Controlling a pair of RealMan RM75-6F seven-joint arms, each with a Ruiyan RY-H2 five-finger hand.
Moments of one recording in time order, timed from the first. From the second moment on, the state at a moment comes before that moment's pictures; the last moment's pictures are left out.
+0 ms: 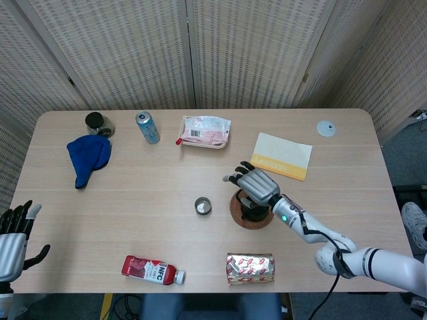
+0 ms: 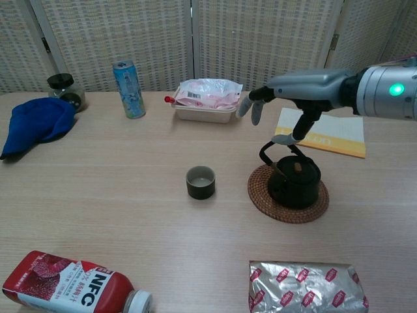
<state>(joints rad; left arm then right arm) -0.05 -1.15 -0.03 -1.61 1.47 1.51 0.16 0.85 -1.37 0.20 -1.51 -1.27 0.64 -0.19</state>
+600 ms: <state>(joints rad) -0.06 -1.15 -0.03 -1.61 1.47 1.50 0.15 0.91 -1.42 0.16 -1.46 -1.17 0.61 -0.21</state>
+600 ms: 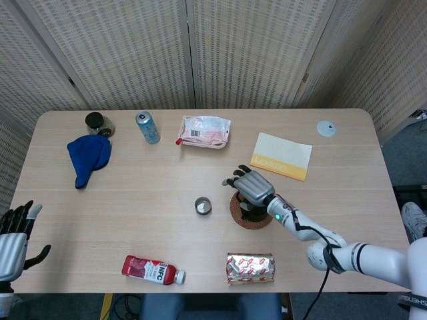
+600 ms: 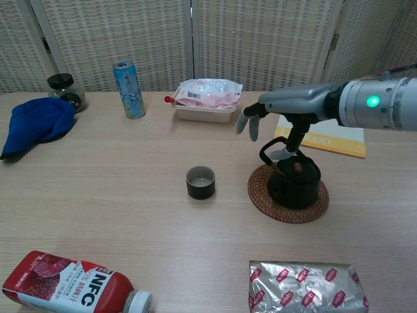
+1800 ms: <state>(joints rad) -0.06 -1.15 -0.04 -1.58 1.46 1.50 0.13 0.92 -1.40 0.10 -1.49 -1.09 0.64 -0.23</state>
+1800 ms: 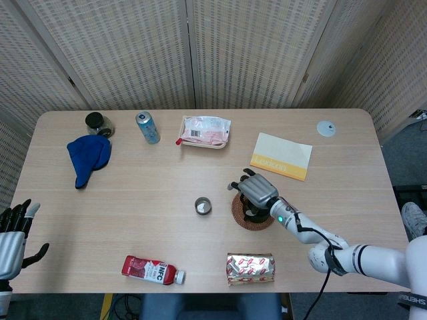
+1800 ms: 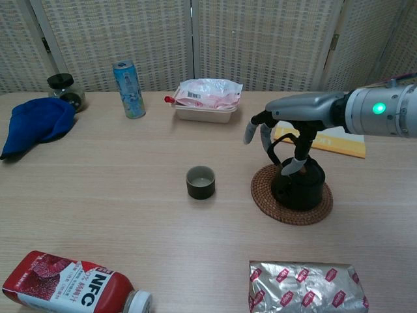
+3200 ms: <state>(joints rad) -0.03 -1.14 -0.03 -1.60 1.49 1.54 0.12 0.62 -1.26 -0.06 -1.74 -1.38 1.10 -0.36</state>
